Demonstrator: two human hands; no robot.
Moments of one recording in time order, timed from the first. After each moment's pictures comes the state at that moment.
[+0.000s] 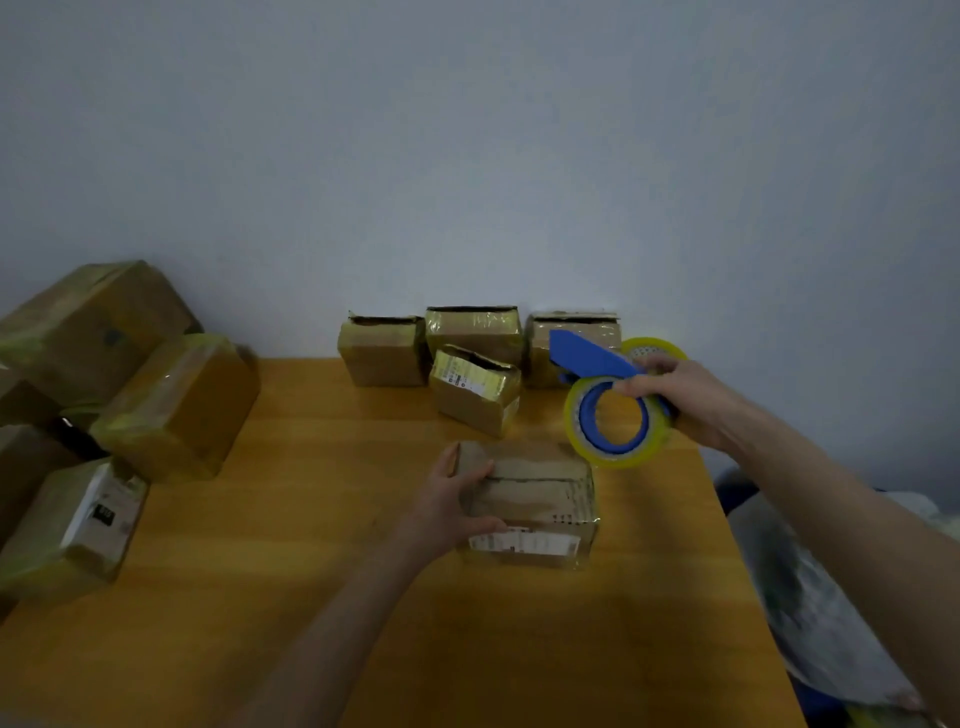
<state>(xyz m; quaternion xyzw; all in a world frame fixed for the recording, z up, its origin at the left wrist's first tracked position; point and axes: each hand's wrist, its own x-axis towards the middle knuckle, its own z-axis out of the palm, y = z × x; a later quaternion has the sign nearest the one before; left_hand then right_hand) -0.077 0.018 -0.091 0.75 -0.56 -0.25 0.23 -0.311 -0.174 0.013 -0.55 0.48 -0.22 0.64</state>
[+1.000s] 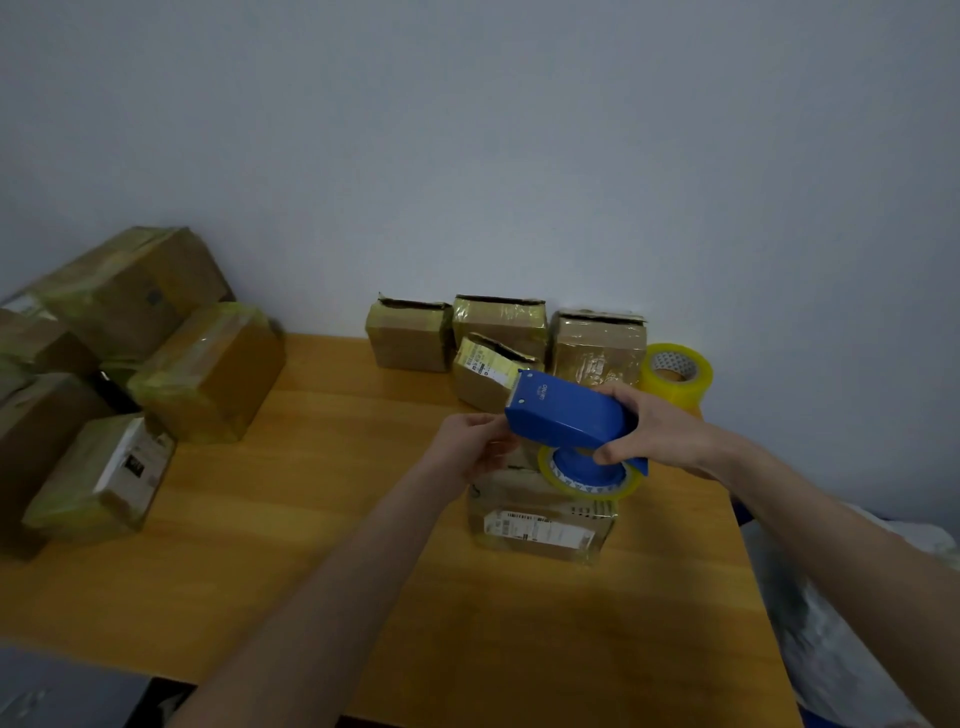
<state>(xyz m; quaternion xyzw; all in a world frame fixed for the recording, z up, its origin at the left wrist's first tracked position) -0.087 -0.006 -0.034 0.64 -0.21 -0.52 0.53 -0.289 -0.134 -0.001 -0.78 0.32 -0.04 0.54</state>
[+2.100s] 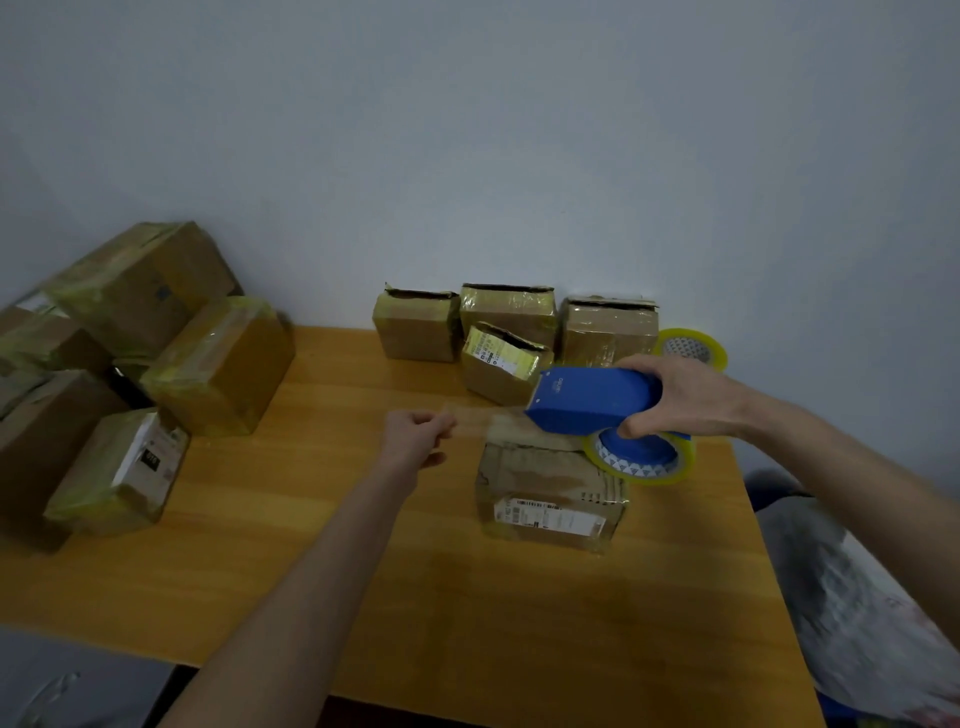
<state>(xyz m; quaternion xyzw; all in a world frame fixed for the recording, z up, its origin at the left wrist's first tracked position) -0.039 0.022 -0.047 0.76 -0.17 -0.35 0.52 -0.292 -0.143 0.029 -0.89 0.31 -0.03 0.34</state>
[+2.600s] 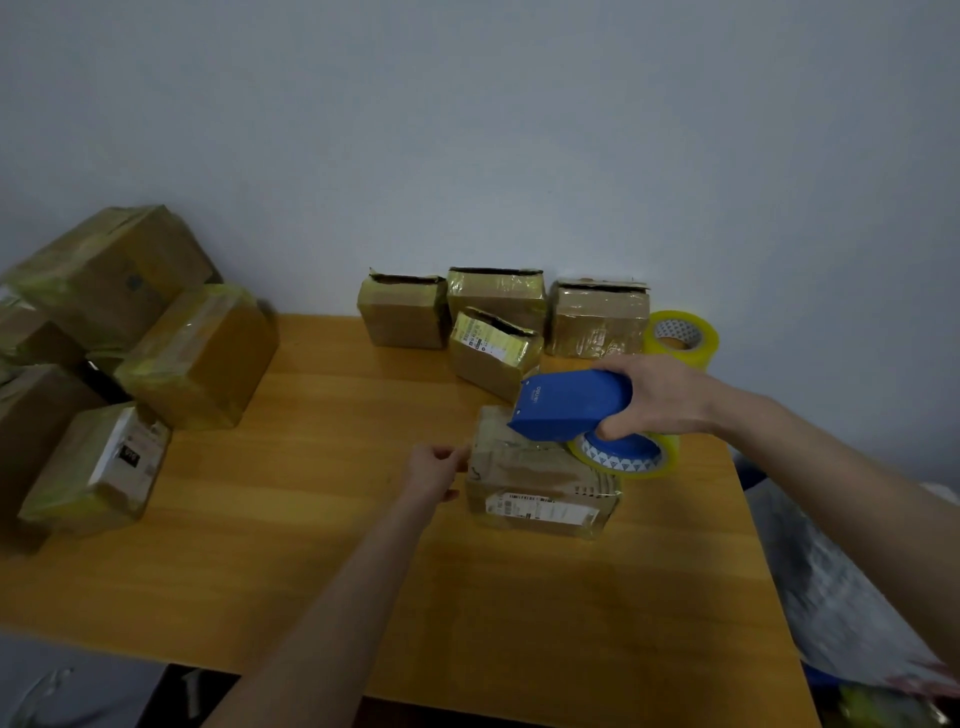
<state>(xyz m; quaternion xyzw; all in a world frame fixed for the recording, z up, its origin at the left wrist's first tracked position) -0.069 0.015 -0.105 0.80 -0.17 -0.38 0.43 -0.279 -0.140 0.015 -0.91 0.30 0.02 0.28</state>
